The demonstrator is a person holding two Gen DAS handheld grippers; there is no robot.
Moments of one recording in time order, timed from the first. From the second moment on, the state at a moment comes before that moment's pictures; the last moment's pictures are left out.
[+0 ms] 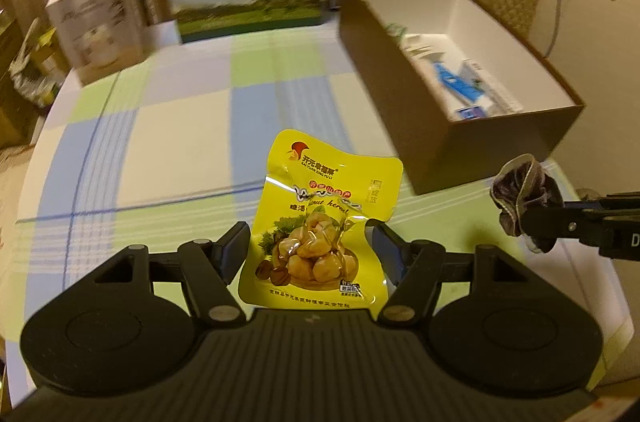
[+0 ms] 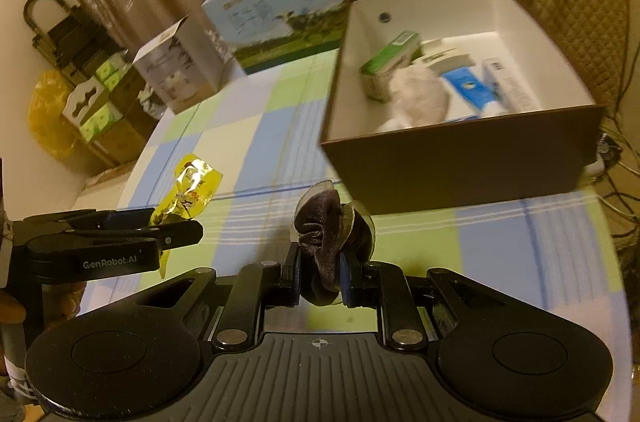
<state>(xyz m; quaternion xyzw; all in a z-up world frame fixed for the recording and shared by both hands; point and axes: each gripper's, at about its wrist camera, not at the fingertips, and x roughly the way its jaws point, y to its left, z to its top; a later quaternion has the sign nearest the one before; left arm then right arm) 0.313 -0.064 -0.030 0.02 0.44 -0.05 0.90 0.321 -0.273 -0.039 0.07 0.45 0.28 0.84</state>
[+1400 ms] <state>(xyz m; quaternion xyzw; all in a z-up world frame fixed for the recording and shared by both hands) 0.516 -0.239 -0.010 0.05 0.42 -0.09 0.90 0.533 -0.352 -0.016 0.03 0.41 0.25 0.88</state>
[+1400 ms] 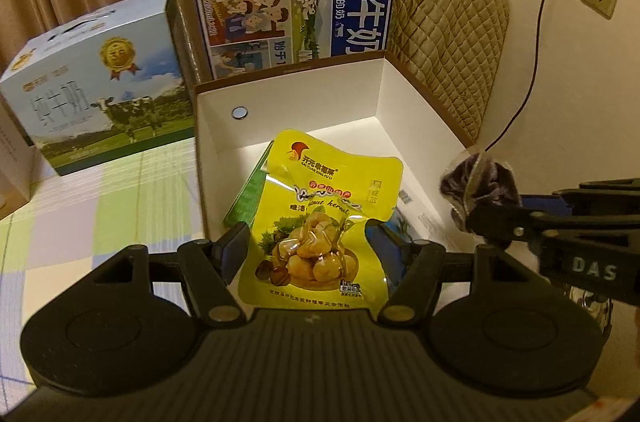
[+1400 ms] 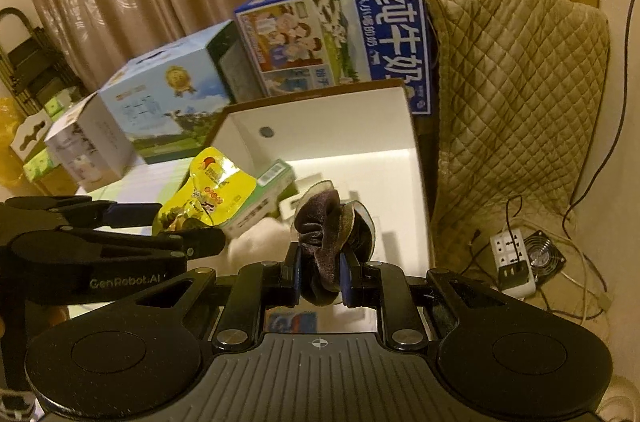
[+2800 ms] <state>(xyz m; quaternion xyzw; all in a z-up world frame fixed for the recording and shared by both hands) 0.580 -0.219 -0.025 0.02 0.42 -0.04 0.90 0.592 -0.338 -0.035 0.04 0.40 0.26 0.88</state>
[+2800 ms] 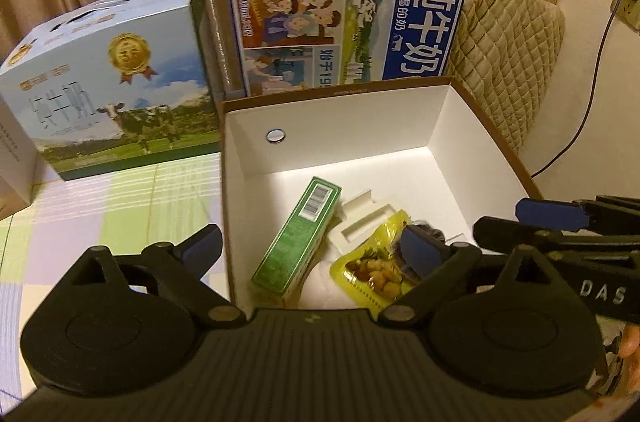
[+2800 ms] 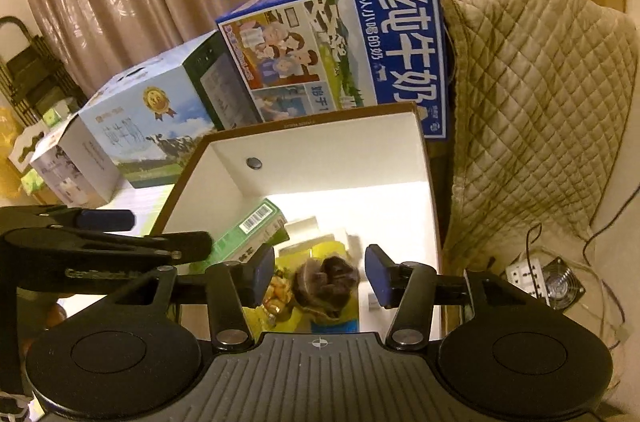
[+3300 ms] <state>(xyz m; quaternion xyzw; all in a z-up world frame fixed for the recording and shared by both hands) 0.487 -0.201 0.005 0.02 0.40 -0.02 0.92 0.518 -0.372 -0.015 0.07 0.41 0.26 0.87</state>
